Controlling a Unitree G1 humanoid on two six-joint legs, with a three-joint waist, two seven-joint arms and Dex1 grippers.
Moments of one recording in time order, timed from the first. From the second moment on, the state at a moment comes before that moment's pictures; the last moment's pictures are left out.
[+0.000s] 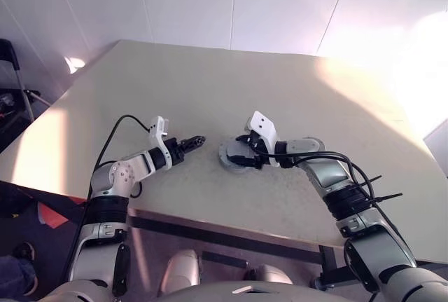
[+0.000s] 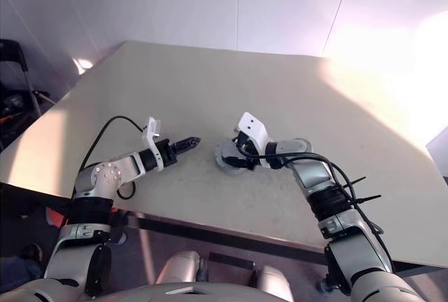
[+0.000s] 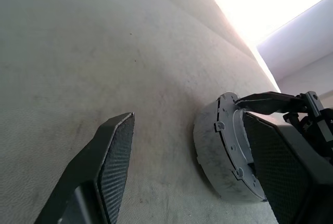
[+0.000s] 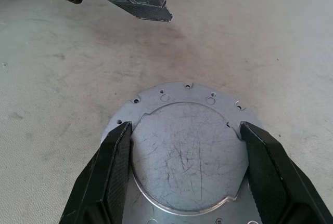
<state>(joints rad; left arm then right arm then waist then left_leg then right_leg) -0.44 0.25 0.20 0.26 -0.64 0.91 -0.61 -0.51 -0.42 0.31 0.27 0.11 0.32 0.93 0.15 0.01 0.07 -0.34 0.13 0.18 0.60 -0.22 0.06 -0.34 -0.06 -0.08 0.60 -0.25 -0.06</state>
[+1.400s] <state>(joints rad) -0.44 0.25 0.20 0.25 -0.64 0.91 -0.60 -0.45 -0.41 0.22 0.17 0.21 0.39 0.99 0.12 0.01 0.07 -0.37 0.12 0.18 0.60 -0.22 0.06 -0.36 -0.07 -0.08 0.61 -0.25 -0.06</state>
